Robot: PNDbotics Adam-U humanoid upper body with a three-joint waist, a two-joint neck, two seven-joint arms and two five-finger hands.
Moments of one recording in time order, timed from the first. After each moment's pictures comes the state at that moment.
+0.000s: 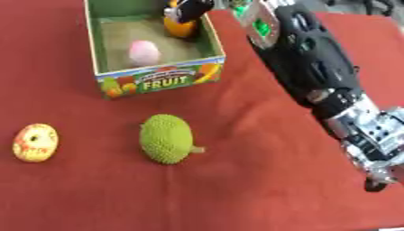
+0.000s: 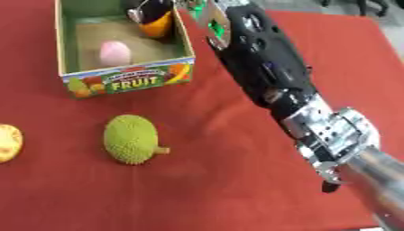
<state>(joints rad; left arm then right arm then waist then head) -0.23 0.61 -0.05 -1.98 -0.05 -0.34 0.39 -1.04 -0.62 0.29 -1.52 0.73 -0.13 0.37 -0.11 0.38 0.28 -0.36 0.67</state>
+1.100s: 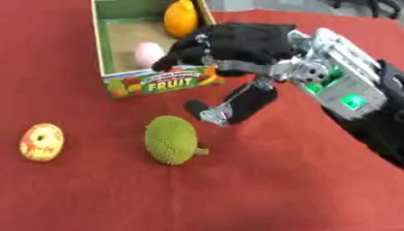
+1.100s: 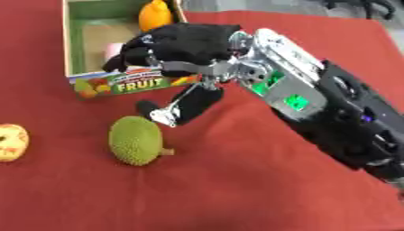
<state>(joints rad) -0.22 0.61 -0.04 -1.98 -0.05 -0.34 0.41 -0.71 -0.82 0.43 -1.98 0.53 -0.13 0.56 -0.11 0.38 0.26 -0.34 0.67</state>
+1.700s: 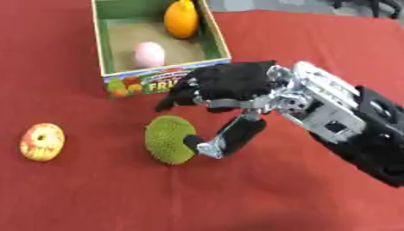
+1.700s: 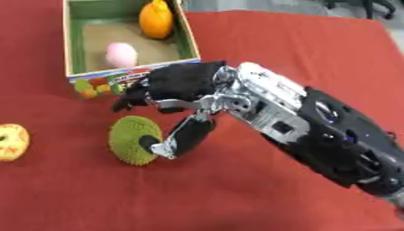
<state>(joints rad) -0.22 0.60 -0.05 -1.98 -0.05 -0.34 0.40 -0.66 -0.76 0.49 -1.98 0.60 -0.08 0.67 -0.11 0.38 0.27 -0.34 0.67</state>
